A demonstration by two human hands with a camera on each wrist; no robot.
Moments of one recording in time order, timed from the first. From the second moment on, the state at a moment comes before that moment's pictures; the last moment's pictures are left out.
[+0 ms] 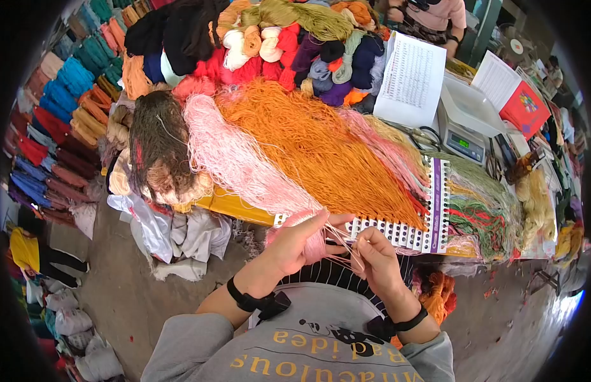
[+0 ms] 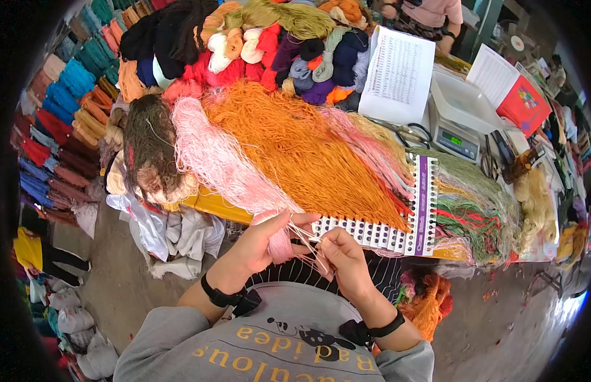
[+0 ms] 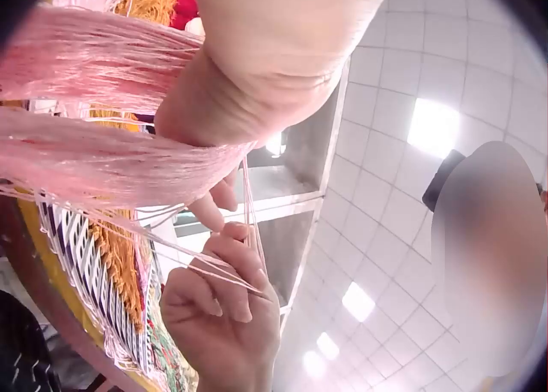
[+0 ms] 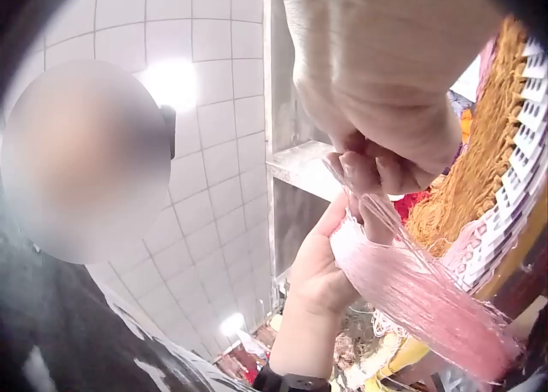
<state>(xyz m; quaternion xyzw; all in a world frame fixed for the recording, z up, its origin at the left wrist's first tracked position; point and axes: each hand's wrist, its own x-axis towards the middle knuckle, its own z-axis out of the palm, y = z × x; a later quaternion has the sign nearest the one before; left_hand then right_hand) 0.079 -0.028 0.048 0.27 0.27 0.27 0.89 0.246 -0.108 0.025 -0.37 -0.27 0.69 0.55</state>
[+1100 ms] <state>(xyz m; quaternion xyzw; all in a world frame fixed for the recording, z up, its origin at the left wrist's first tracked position) 0.096 -0.047 0.043 0.43 0.22 0.22 0.84 0.236 -0.101 0.034 -0.47 -0.40 0.60 0.51</state>
